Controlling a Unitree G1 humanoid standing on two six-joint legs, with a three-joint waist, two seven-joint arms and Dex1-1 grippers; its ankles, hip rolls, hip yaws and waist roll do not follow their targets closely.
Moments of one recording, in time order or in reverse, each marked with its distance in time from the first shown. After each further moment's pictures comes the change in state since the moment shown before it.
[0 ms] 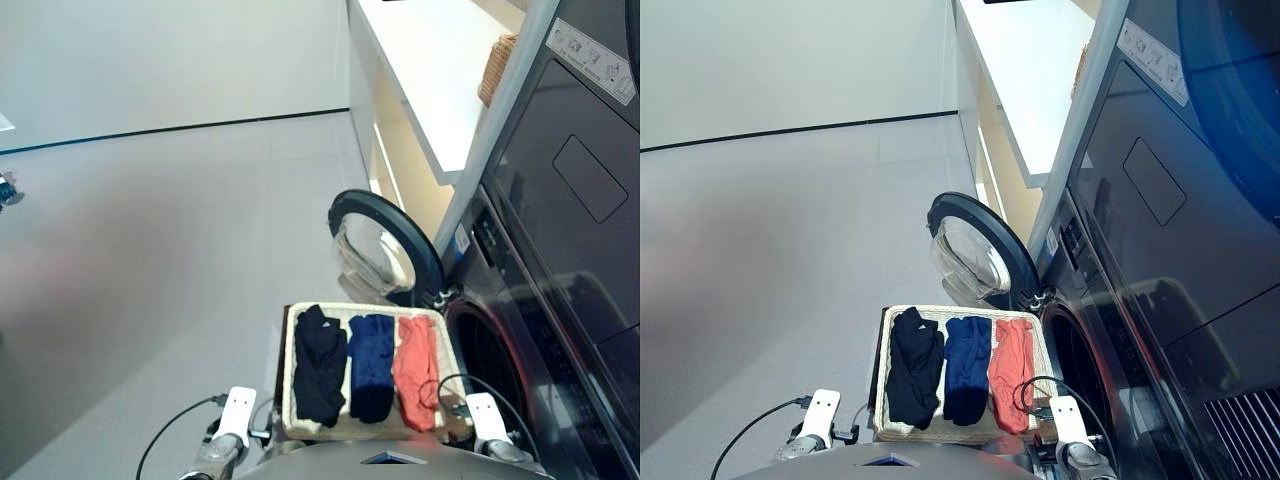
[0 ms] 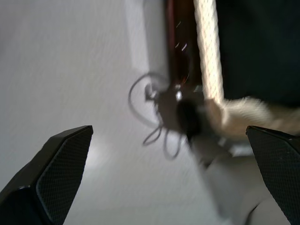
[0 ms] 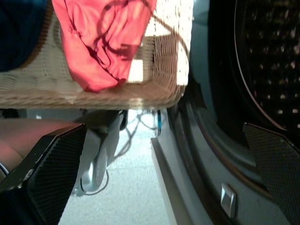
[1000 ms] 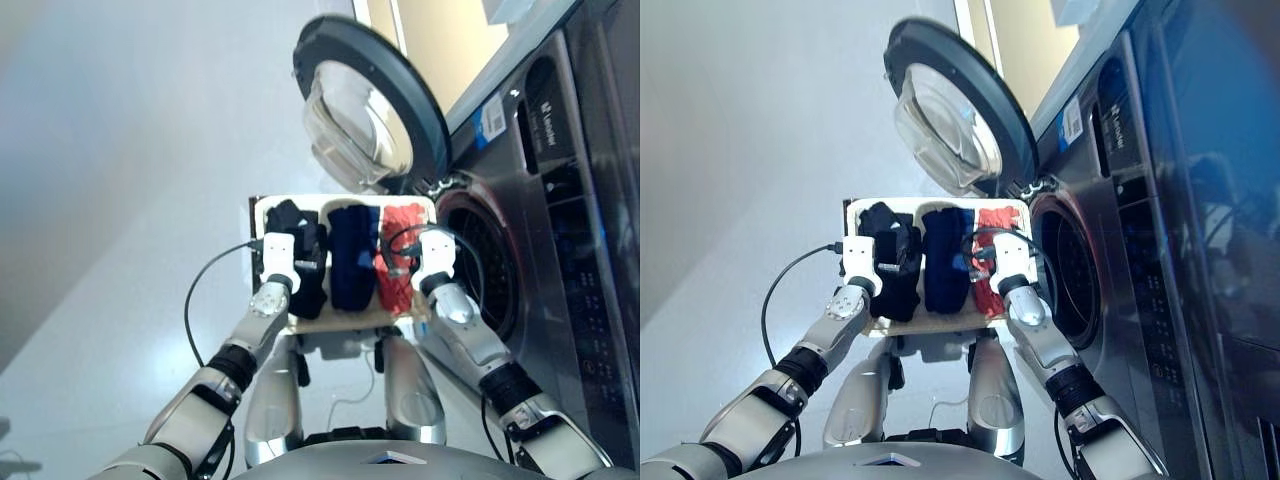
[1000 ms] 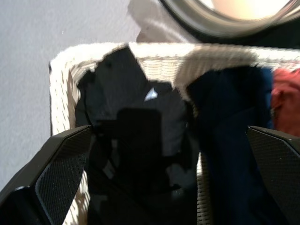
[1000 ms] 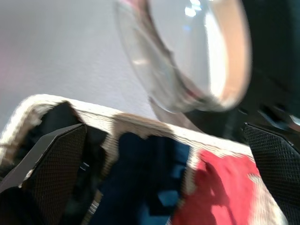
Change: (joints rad) left arm -0.517 0.018 -0.165 -0.392 -0.199 -0.024 0.316; right arm -0.395 -0.035 0.248 -0.986 0.131 -0.066 -0.196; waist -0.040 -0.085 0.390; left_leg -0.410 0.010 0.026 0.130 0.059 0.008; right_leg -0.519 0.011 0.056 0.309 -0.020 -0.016
